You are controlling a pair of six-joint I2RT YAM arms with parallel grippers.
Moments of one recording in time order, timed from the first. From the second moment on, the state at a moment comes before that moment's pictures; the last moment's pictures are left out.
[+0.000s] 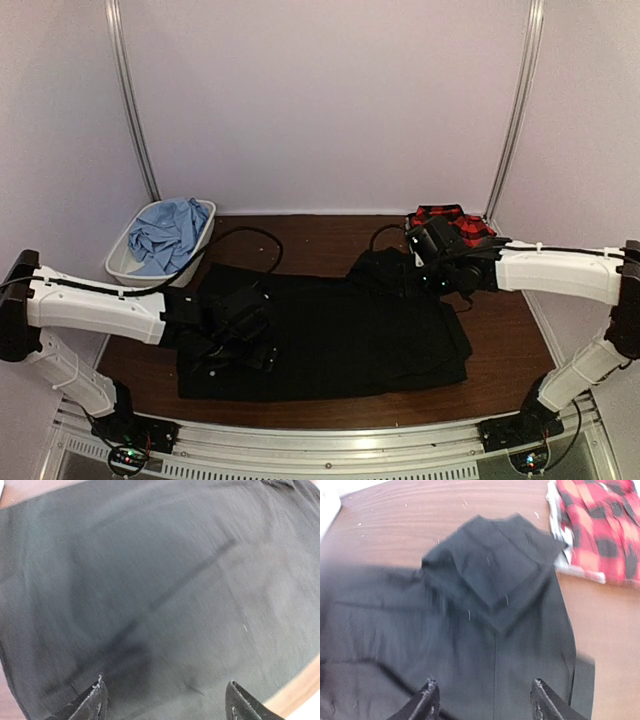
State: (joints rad) left arm -1.16 1.43 0.85 -0.51 -0.38 -0.73; right arm 0.75 1.43 0.99 -0.44 0.32 0.56
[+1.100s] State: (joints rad) left arm -0.91 1.46 0.86 -0.38 -0.27 -0.46; right arm 0.57 2.11 1.55 -0.54 0.21 0.12
